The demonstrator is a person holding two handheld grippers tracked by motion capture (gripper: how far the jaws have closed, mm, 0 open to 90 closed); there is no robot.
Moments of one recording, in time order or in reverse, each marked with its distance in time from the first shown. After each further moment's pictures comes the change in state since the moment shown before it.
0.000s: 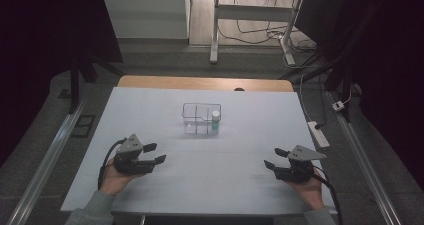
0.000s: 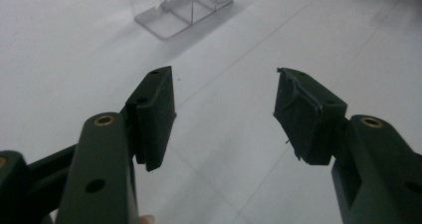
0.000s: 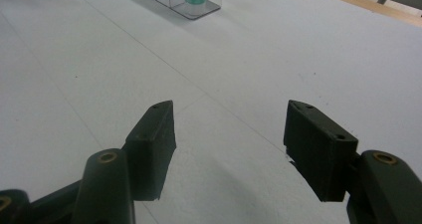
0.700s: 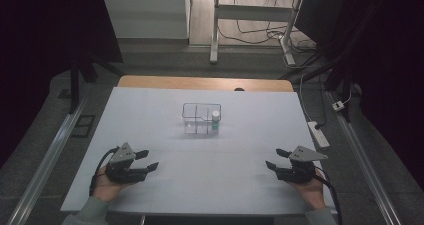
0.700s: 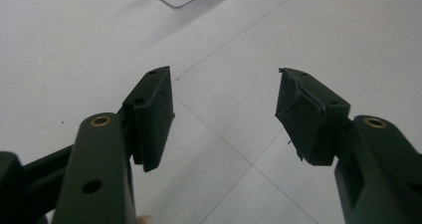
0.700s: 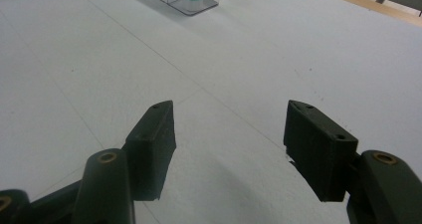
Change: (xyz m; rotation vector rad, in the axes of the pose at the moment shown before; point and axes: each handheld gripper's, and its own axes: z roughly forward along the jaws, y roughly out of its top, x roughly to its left) left arm -0.001 -0.021 -0.008 0.025 0.036 0.019; right arm -0.002 -0.003 -0.002 0.000 -0.002 -0.007
